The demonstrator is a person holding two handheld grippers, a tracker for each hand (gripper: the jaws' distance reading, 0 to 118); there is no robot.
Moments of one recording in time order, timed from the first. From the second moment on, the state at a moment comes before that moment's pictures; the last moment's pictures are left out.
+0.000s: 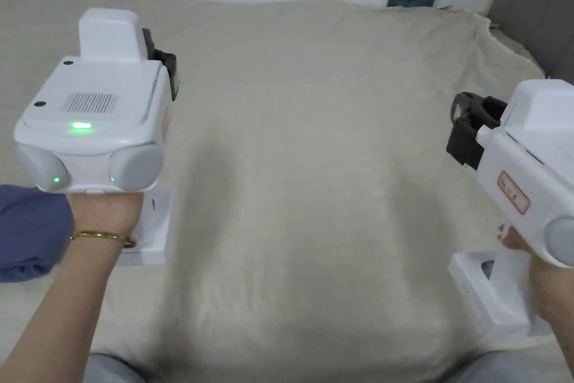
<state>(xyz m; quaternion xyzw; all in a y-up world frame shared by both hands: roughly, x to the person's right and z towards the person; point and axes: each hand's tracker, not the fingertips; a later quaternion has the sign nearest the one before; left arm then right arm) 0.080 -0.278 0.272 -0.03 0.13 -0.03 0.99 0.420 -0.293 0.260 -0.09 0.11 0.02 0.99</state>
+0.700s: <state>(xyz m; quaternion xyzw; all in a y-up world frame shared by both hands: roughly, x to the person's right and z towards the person) 0.122 -0.372 0.312 -0.09 0.09 -0.03 0.99 0.418 -0.352 0.291 -0.11 0.09 0.01 0.99</state>
